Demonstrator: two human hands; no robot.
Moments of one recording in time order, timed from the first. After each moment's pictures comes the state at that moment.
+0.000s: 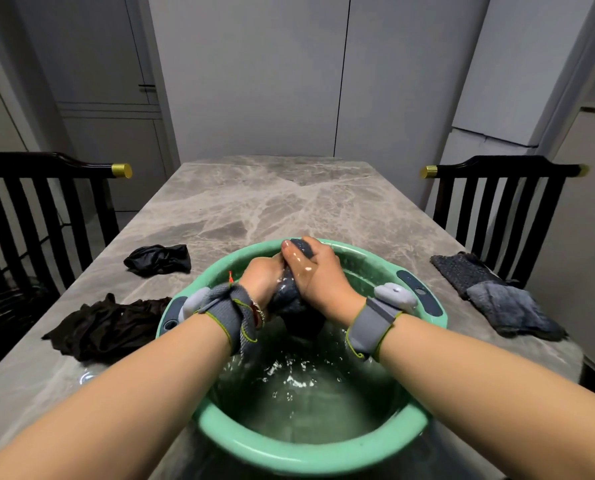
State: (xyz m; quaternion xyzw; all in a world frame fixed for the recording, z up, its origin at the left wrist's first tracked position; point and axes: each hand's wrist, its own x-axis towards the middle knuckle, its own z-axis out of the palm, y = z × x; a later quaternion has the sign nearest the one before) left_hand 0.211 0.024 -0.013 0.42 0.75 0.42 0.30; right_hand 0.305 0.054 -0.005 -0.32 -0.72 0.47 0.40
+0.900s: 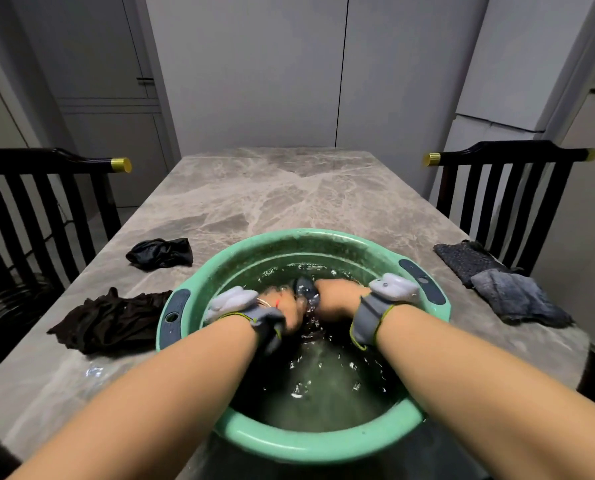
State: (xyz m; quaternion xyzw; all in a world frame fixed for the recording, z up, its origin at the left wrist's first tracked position) left_hand 0.235 0.021 -0.056 0.46 0.87 0.10 0.16; right_hand 0.335 0.071 -0.022 -0.43 -0.88 0.19 -0.07
